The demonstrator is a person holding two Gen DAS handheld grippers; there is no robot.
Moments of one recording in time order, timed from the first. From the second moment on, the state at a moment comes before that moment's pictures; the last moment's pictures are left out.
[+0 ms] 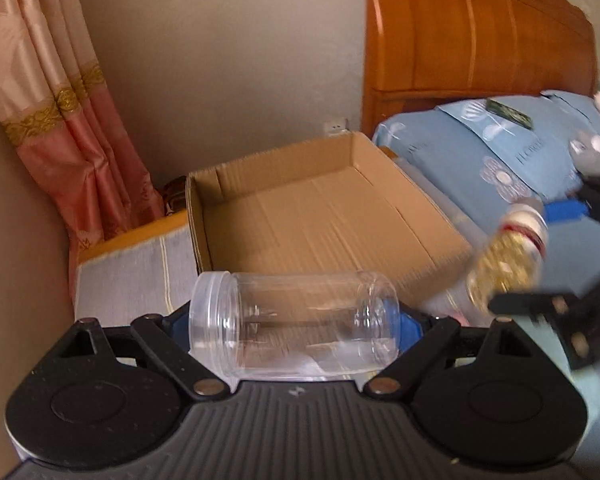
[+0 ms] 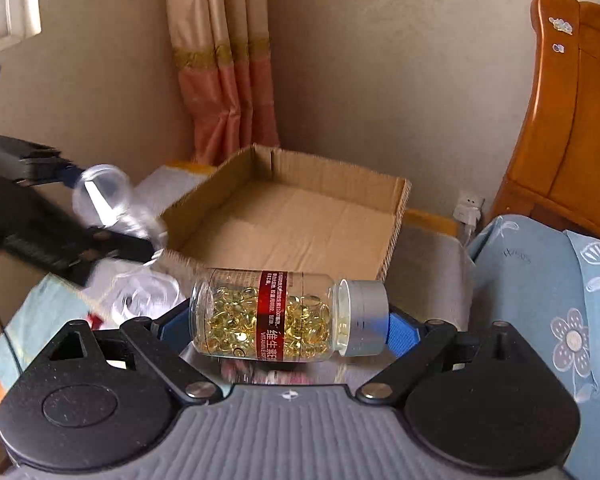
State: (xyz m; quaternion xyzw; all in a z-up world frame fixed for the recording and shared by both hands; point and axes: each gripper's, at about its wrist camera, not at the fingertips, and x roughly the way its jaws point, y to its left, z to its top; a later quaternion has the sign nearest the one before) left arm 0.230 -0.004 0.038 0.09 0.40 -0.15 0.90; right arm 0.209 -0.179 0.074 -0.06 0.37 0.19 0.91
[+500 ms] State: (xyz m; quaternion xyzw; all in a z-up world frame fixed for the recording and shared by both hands) left arm 0.363 -0.013 0.002 0.06 0.43 -0.10 0.89; right arm 0.265 -0.171 0.069 -0.08 0.38 0.16 0.91
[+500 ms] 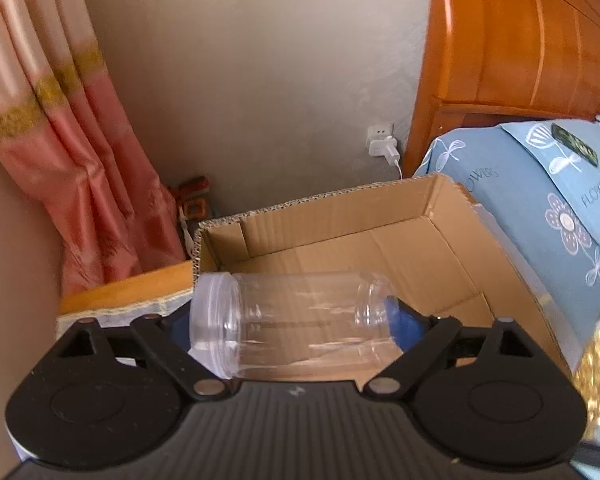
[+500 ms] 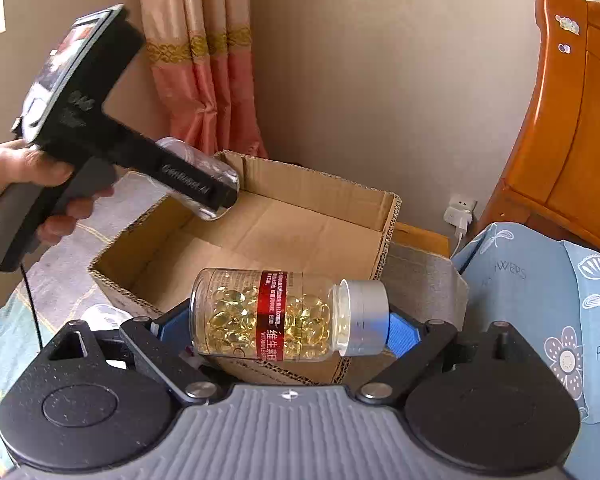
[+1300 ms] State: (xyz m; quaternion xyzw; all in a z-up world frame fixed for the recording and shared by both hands) left arm 0.284 0.027 0.033 0.09 0.38 -0.12 0.91; right arm 0.338 -0.160 0.056 -0.06 0.40 0.14 0.91
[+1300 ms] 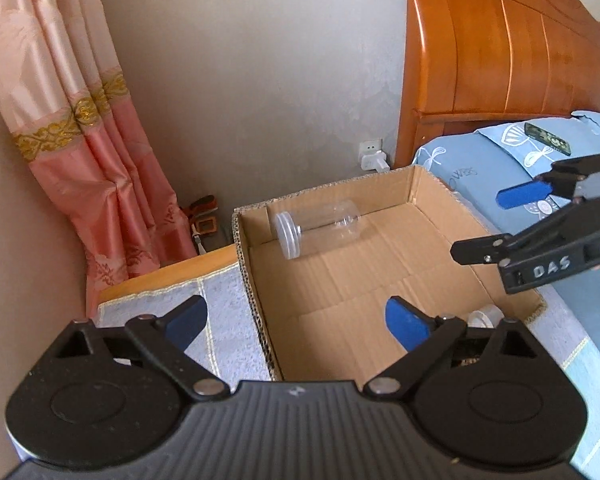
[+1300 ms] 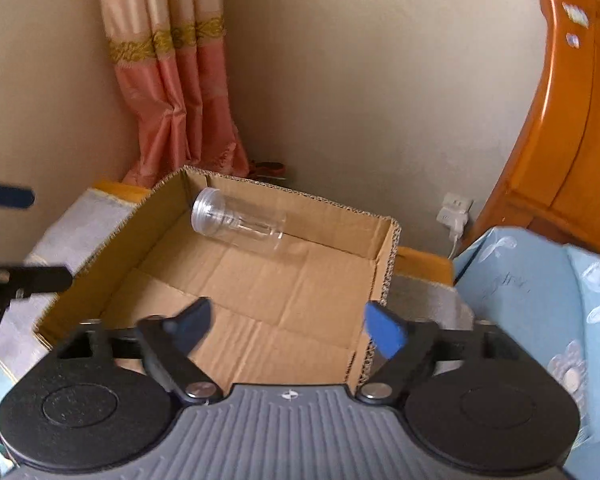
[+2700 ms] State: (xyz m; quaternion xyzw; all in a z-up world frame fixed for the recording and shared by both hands) left arm 0.116 0.071 -0.063 0.01 0.40 -0.01 0.92; right arm 0.138 -0.173 -0.012 0.06 0.40 0.05 0.91
